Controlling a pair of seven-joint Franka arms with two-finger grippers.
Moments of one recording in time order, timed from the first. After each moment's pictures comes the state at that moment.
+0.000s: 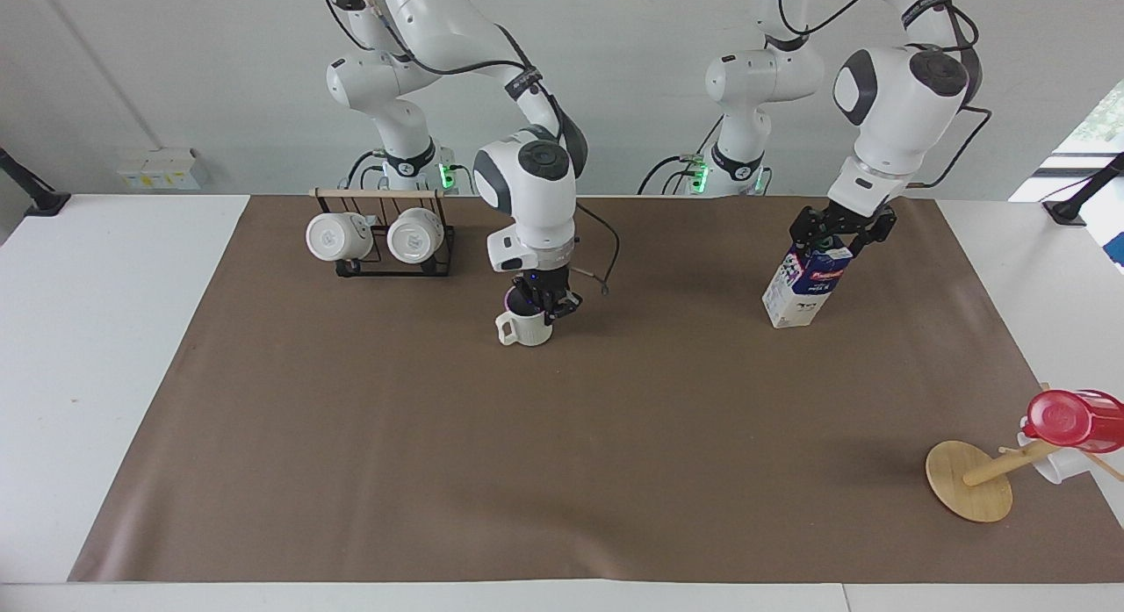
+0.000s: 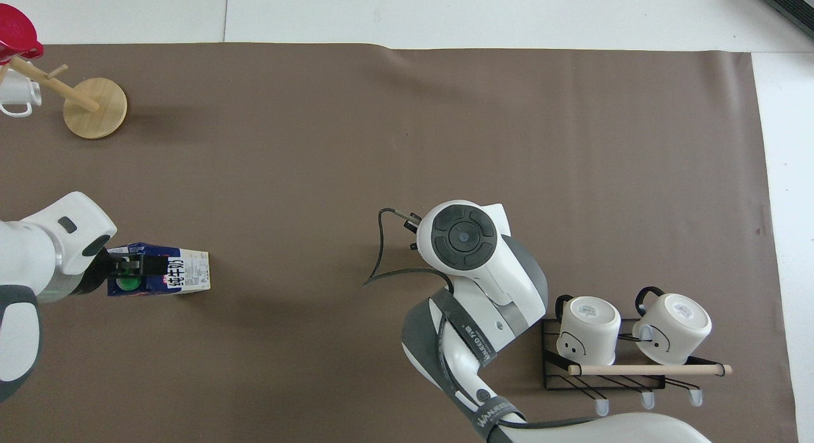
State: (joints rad) left arm 0.07 -0.27 -0.12 -2.29 -0.05 2.05 0.02; right arm 0.57 0.28 0.00 -1.94 -0.07 2.29 1.19
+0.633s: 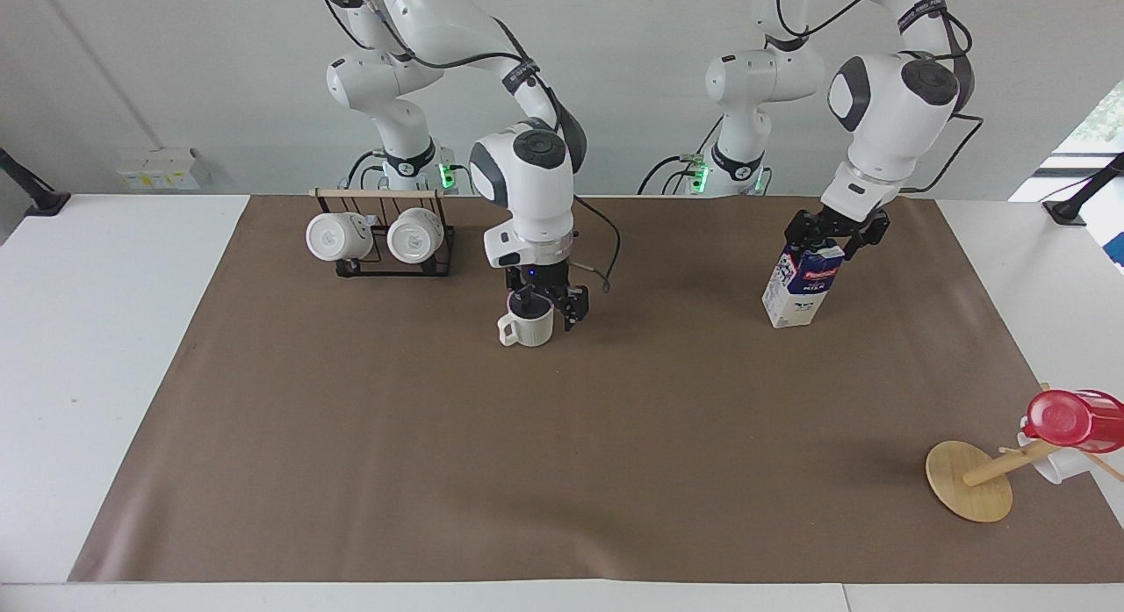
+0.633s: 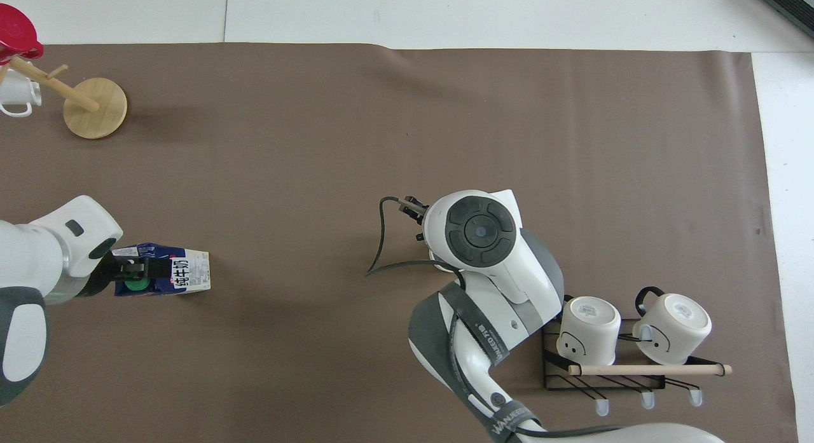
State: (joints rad) left arm 0.07 -0.27 -0.12 -2.30 -0.05 2.05 0.02; right arm 0.54 0.23 0.00 -1.90 -0.08 2.29 1.12
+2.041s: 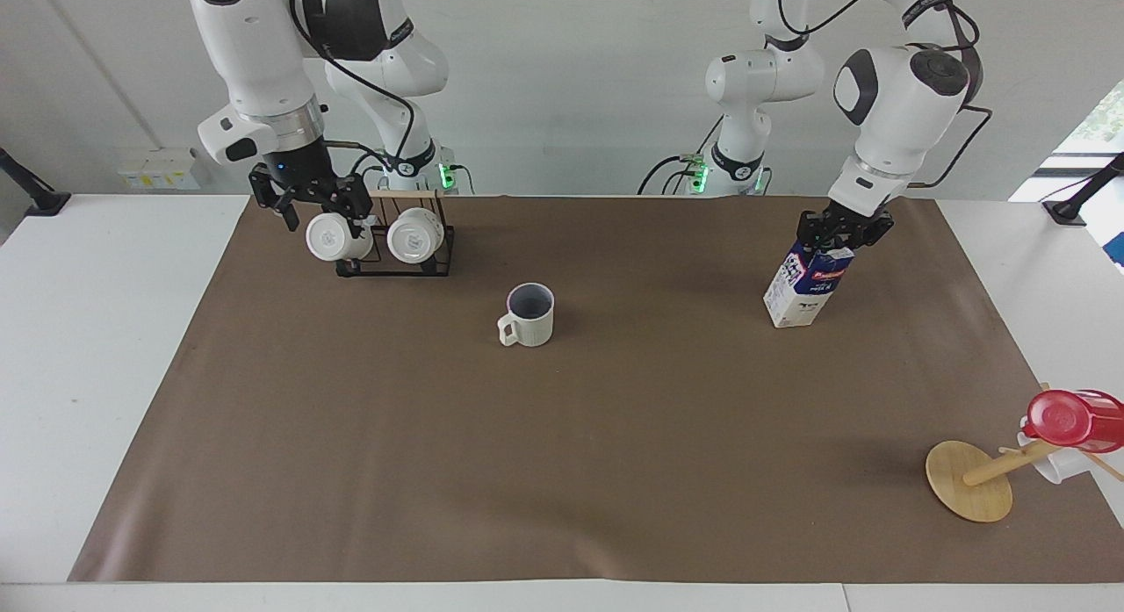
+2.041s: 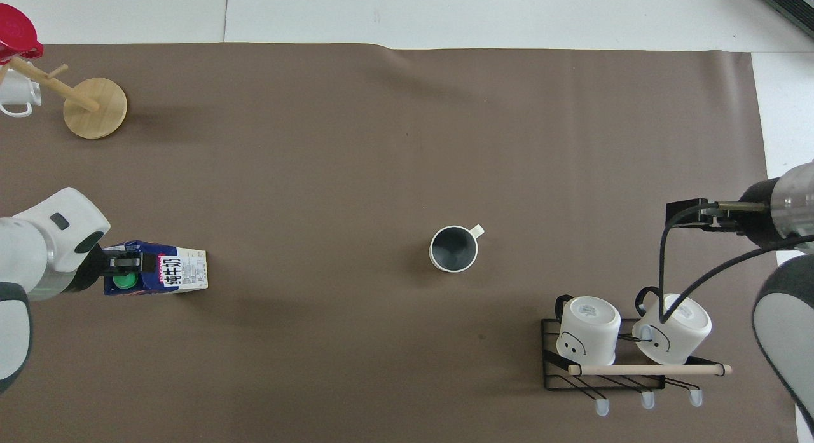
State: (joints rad) left arm 0.07 -0.27 -0.12 -2.26 -0.04 2.02 0.02; right arm 0.04 -0.16 -0.02 -1.87 -0.05 1.76 0.16
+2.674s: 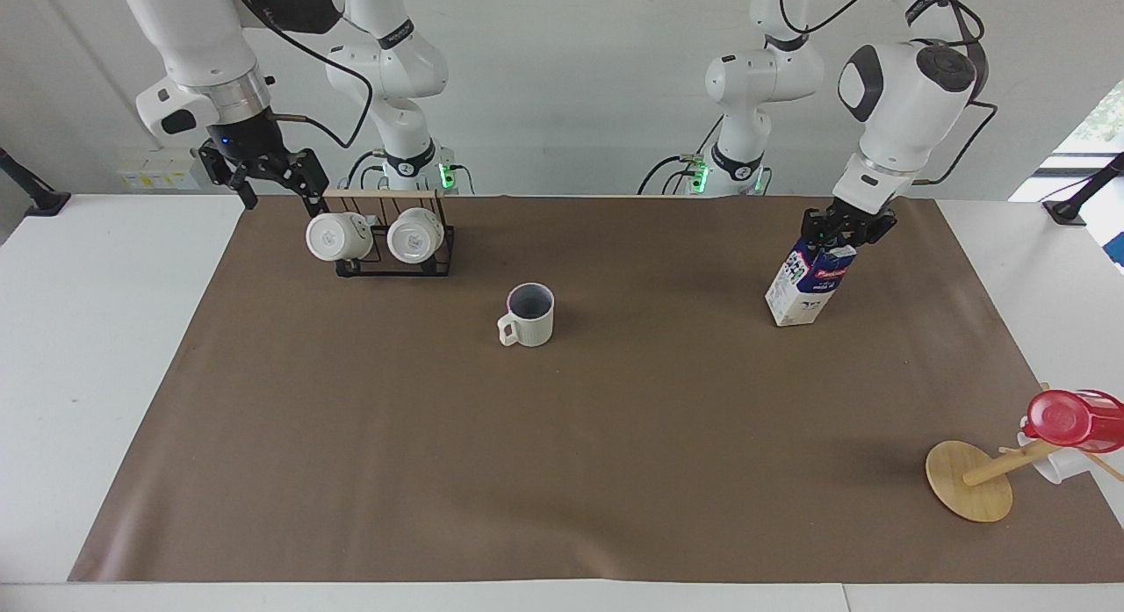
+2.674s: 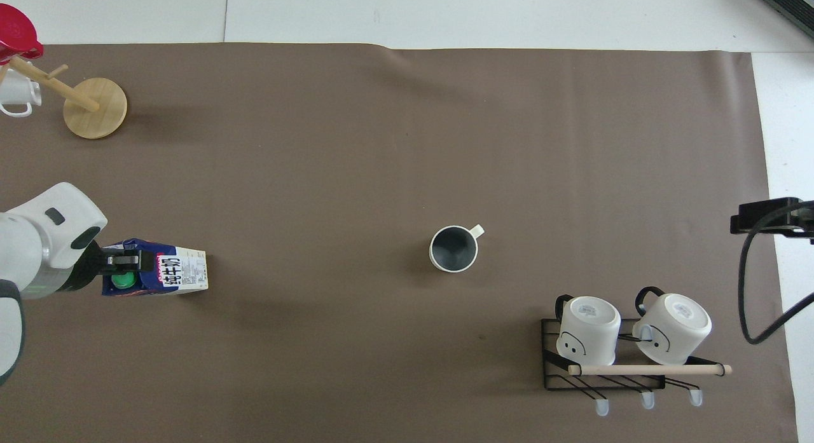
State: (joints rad) left arm 0.06 -0.27 -0.14 -2.20 -0.04 1.95 -0.04; right arm -0.02 -0.16 -0.02 -1.66 -0.02 1.53 0.11
